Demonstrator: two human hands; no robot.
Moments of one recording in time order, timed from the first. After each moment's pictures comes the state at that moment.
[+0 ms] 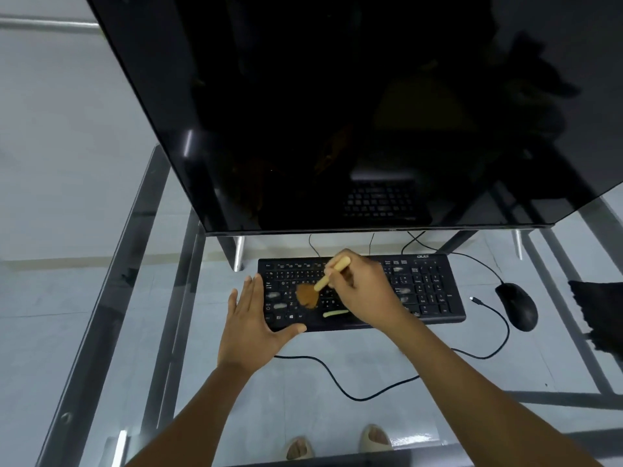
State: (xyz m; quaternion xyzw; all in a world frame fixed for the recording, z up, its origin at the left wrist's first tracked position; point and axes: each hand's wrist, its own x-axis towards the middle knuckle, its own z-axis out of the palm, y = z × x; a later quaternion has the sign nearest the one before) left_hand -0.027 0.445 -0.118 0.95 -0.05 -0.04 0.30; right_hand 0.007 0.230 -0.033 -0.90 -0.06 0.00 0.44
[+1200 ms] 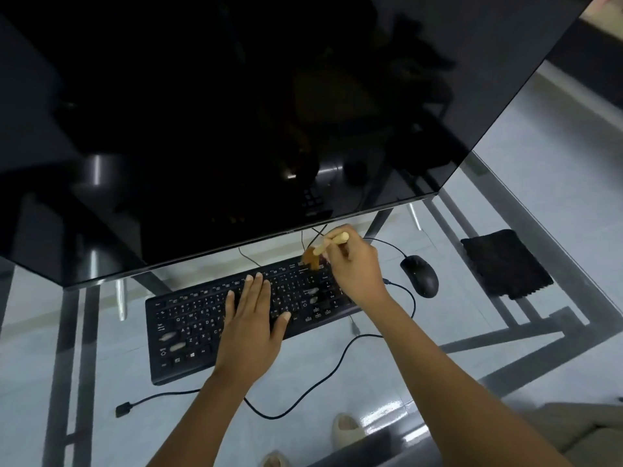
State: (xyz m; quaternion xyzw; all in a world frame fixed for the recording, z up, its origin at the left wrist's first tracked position) left_hand -0.007 0.294 -0.106 0.95 -0.23 -0.04 0.20; right_hand 0.003 0.093 -0.023 -0.87 0.13 -0.12 0.46
